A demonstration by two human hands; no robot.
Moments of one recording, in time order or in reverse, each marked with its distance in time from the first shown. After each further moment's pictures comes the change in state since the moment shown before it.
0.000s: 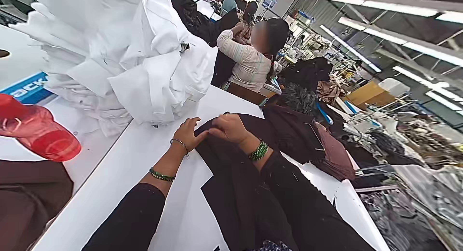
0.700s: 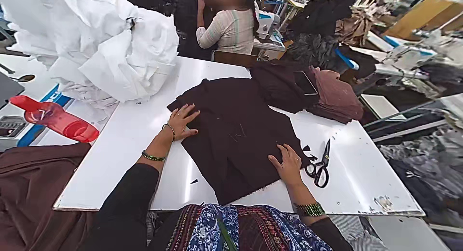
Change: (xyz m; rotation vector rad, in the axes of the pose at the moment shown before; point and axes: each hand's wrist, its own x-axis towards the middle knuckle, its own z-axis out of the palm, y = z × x) left_hand -0.058 0.011 0.051 0.435 -0.229 0.384; right_hand -0.378 -0.150 -0.108 -0.172 -0.036 1.295
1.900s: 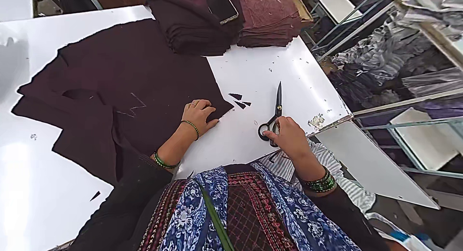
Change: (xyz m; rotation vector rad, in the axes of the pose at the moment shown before) left_hand 0.113 0.320 0.155 -0.093 -0.274 0.162; right_hand -0.043 0.113 -0.156 -0.082 -0.483 0.605
